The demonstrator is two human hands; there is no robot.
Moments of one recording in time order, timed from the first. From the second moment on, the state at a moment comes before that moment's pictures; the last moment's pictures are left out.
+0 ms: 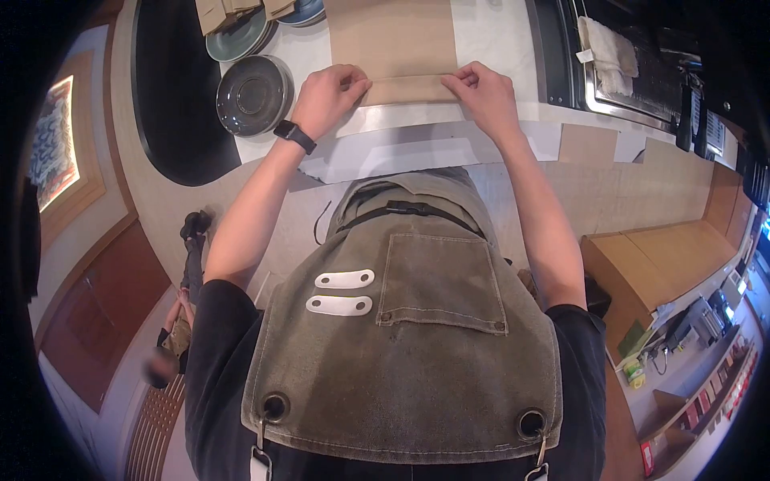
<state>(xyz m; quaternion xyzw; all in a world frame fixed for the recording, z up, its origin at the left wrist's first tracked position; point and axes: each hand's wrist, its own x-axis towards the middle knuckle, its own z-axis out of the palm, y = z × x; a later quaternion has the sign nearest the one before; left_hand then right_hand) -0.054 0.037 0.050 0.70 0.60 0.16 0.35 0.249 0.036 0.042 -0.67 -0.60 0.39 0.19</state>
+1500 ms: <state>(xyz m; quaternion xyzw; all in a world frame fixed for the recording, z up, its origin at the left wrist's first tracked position) -0.046 -0.051 0.021 0.83 0.54 0.07 0.12 0.177 -0.026 0.017 -0.44 -0.90 0.08 0.04</state>
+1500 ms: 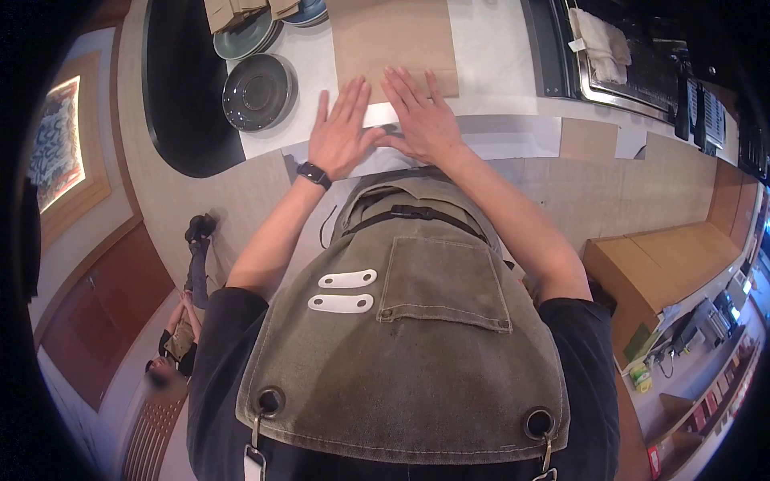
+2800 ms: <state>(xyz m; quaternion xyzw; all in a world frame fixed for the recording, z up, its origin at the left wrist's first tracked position) -0.067 -0.066 0.028 0.83 0.56 0.05 0.07 0.174 -0.042 0.020 -0.43 -0.90 0.04 0.04</state>
